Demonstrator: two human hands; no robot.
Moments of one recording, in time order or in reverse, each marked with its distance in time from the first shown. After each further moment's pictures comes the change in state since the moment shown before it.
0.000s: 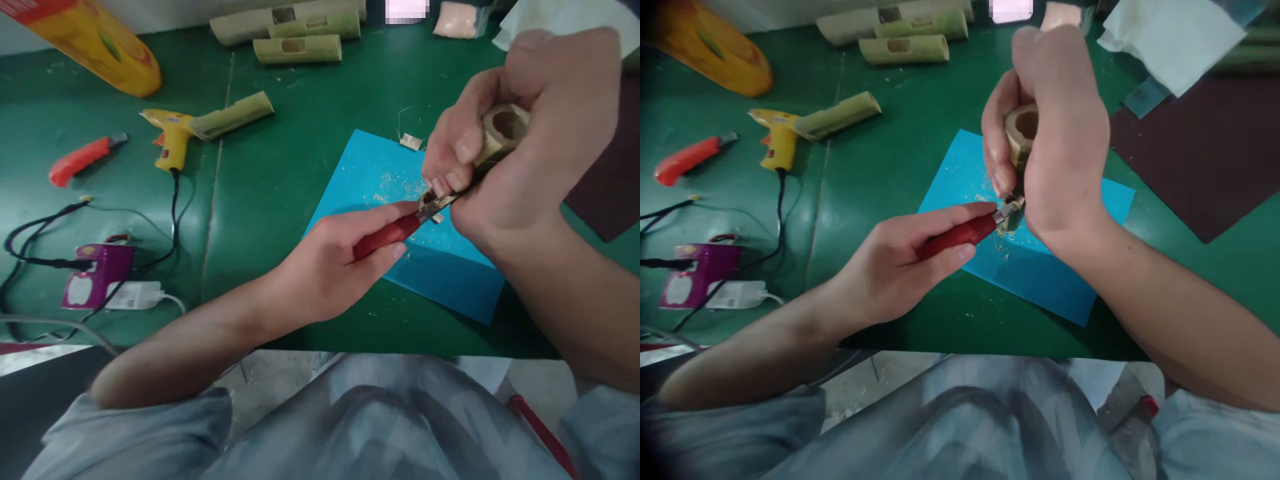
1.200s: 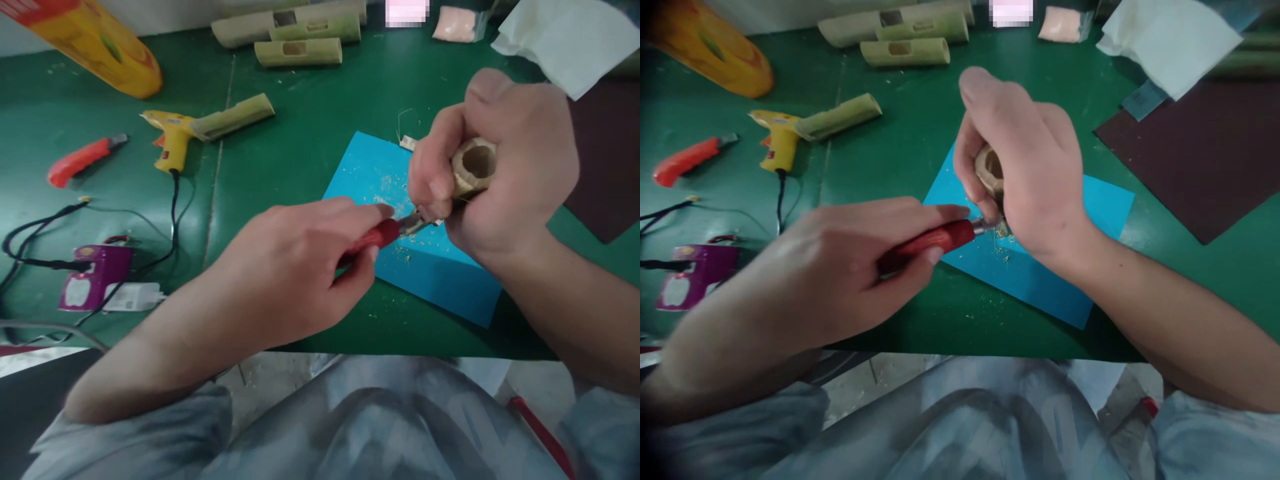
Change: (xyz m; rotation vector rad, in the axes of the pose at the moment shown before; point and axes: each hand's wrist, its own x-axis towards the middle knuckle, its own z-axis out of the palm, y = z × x) left_hand -0.008 0.023 -0.038 0.482 -0.065 0.056; right_hand -0.010 -0.003 -0.001 -0.066 -0.073 -0.165
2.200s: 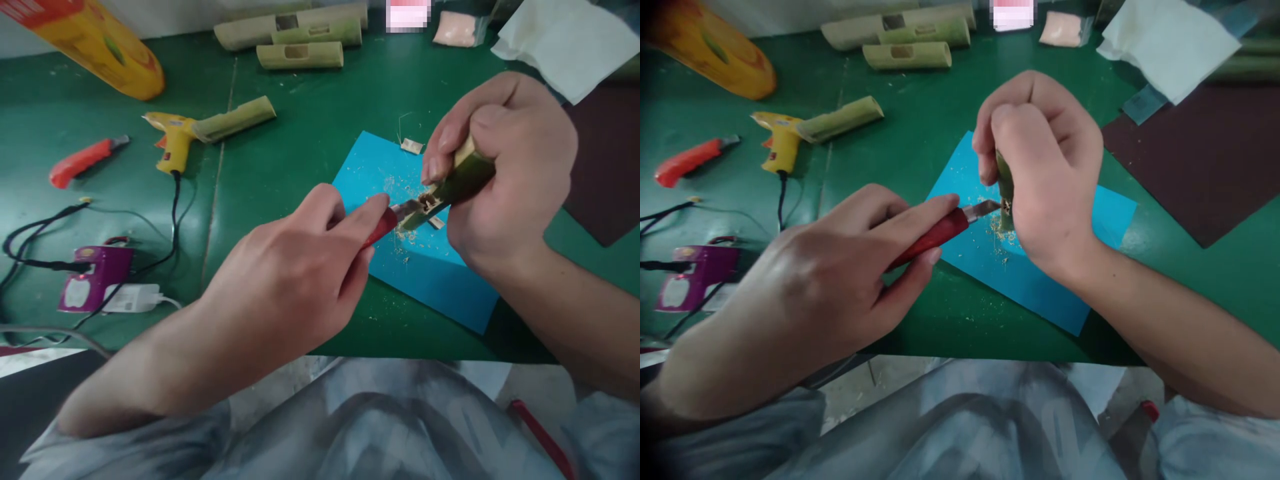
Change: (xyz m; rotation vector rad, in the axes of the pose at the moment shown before) left_hand -0.009 0.013 0.001 0.267 0.053 -0.094; right_hand -0.005 0.007 0.012 -0.028 0.316 -0.055
